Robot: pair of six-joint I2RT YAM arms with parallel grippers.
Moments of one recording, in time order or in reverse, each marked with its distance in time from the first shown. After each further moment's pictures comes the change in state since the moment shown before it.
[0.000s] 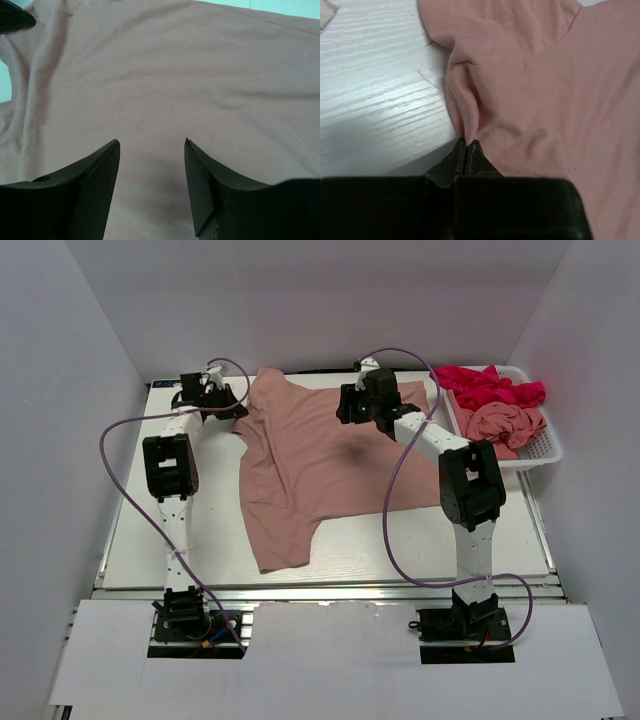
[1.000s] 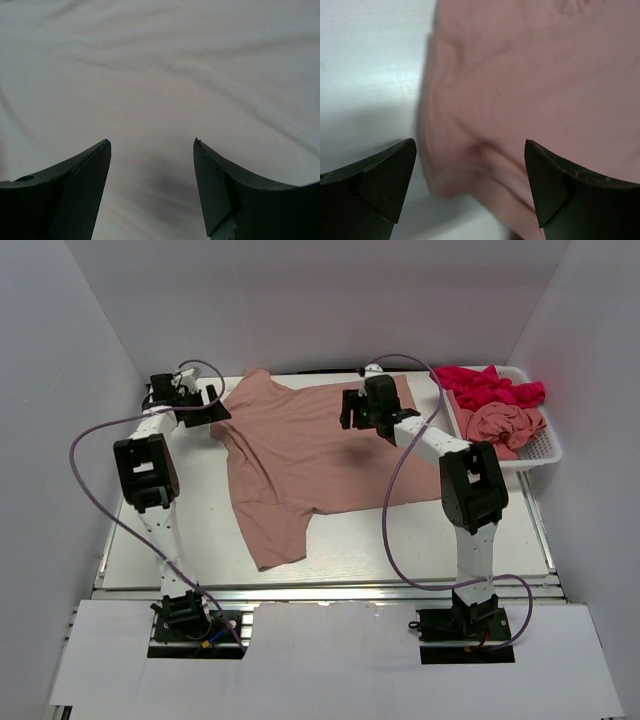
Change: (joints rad) left arm 0.097 -0.193 -0.171 -0.111 -0.104 0.075; right arm 0.007 -0.010 -0.028 -0.009 0.085 0.028
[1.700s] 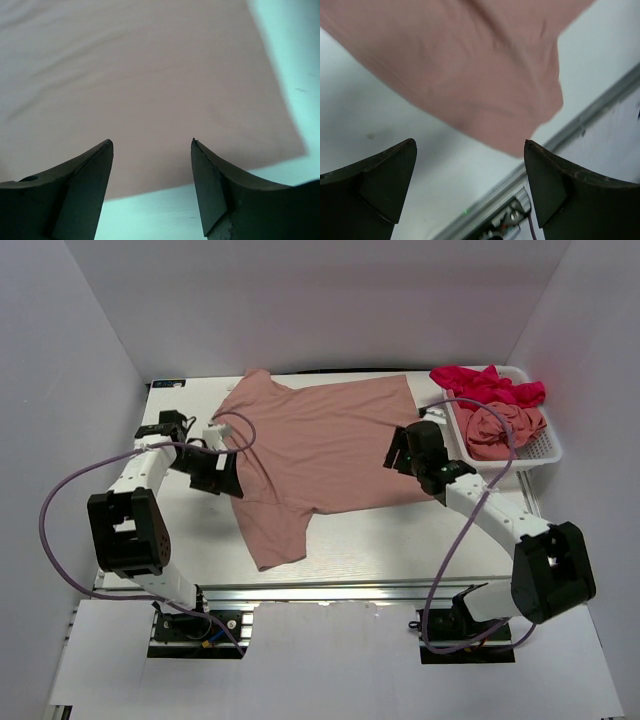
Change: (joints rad) left arm -0.089 -0.775 -0.689 -0.670 0.043 0.428; right arm -0.006 -0.693 -0.686 -0.135 0.366 0.315
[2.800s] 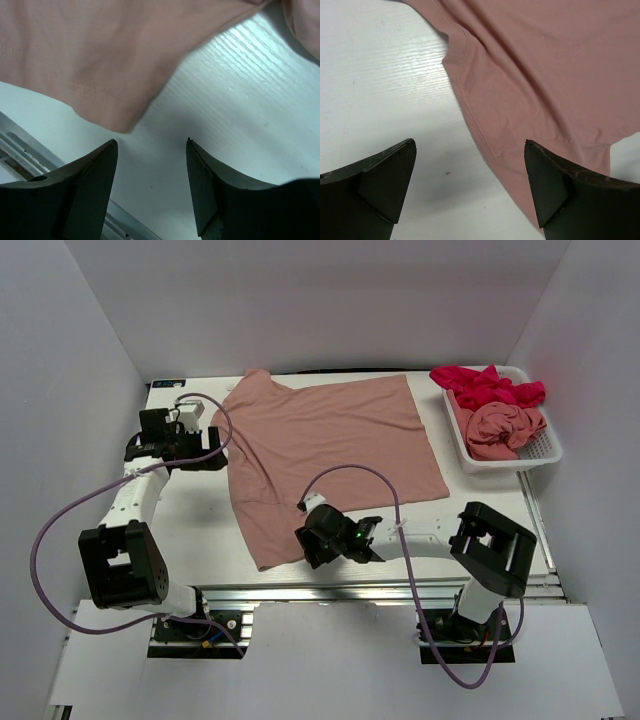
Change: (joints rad) left arm 0.035 -0.201 -0.190 0.499 -0.240 -0.262; right arm 0.725 0.261 -0.076 0.095 -0.171 -0.083
